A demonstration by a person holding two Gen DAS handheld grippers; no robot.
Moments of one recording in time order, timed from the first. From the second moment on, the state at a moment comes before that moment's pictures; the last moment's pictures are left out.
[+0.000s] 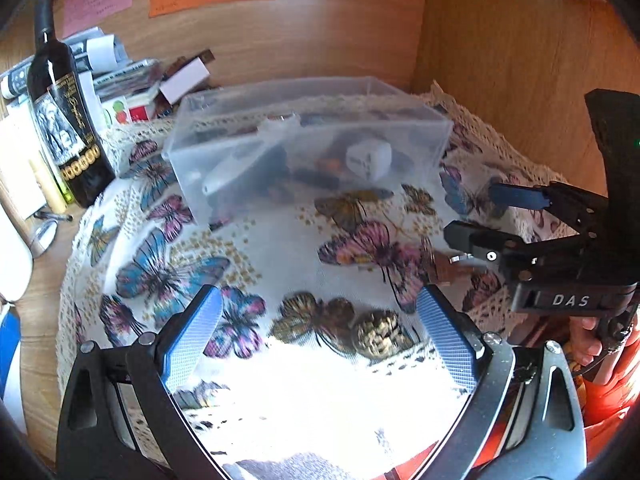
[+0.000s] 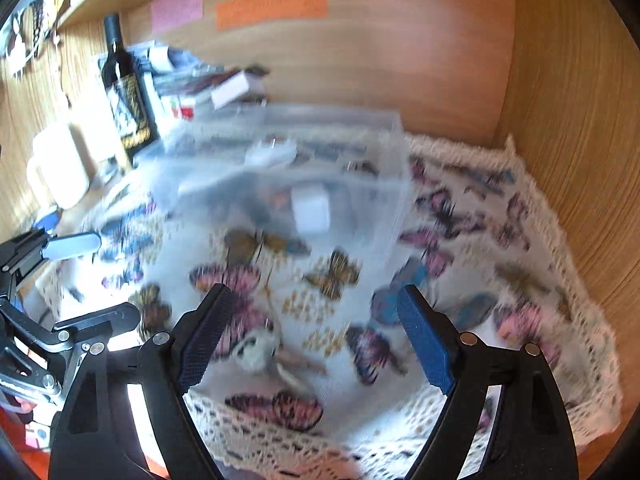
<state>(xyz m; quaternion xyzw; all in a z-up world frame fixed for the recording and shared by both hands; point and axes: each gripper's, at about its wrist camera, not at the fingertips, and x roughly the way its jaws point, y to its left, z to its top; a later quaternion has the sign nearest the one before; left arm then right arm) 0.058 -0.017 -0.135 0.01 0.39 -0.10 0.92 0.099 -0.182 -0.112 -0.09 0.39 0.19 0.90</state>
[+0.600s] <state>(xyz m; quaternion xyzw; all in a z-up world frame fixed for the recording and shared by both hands) 0.054 -0.028 -0.160 -0.01 0.40 -0.12 0.91 0.096 -0.166 -0.144 -0.13 0.41 0.23 0.88</state>
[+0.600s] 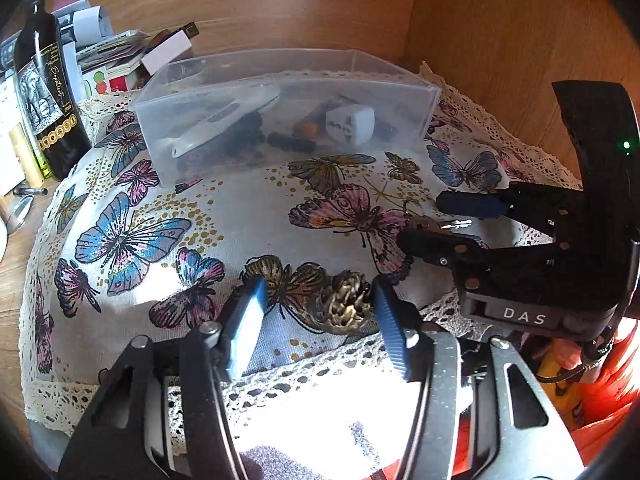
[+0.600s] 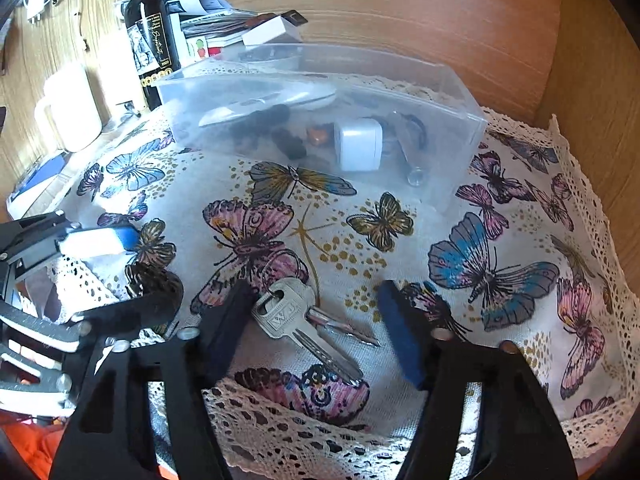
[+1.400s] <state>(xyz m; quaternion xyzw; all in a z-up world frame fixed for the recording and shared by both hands) 0.063 -0.002 -0.109 -0.02 0.32 -0.10 0.94 0.107 -0.176 -0.096 -0.09 0.34 0.19 0.92</state>
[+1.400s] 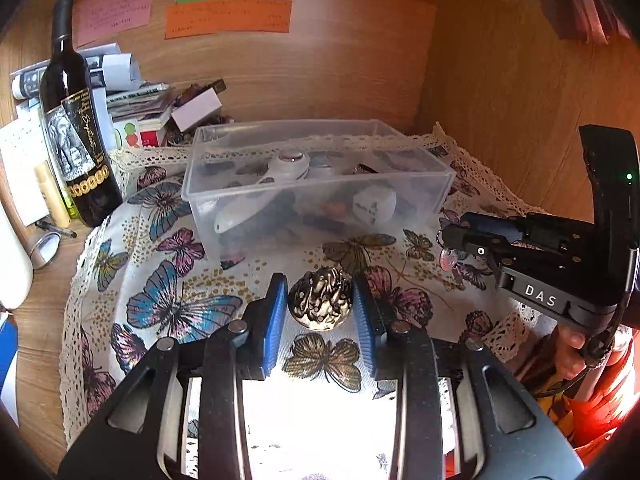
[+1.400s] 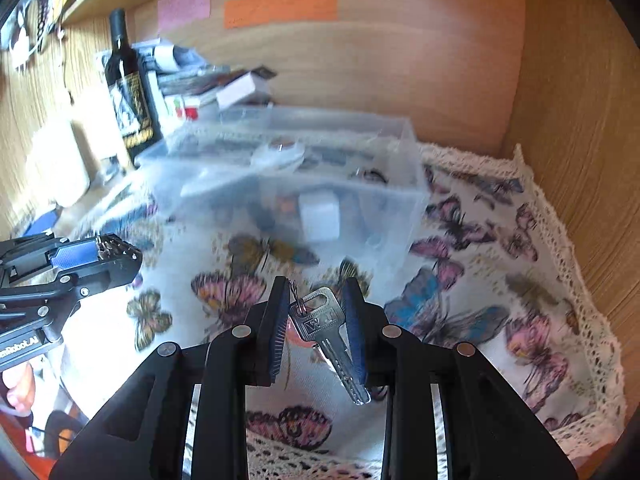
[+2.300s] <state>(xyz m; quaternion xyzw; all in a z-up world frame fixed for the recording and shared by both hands) 0.139 0.024 -0.050 -0.02 0.26 -0.08 0.96 0.172 -0.172 -0.028 -0.04 0.24 0.19 0.95</state>
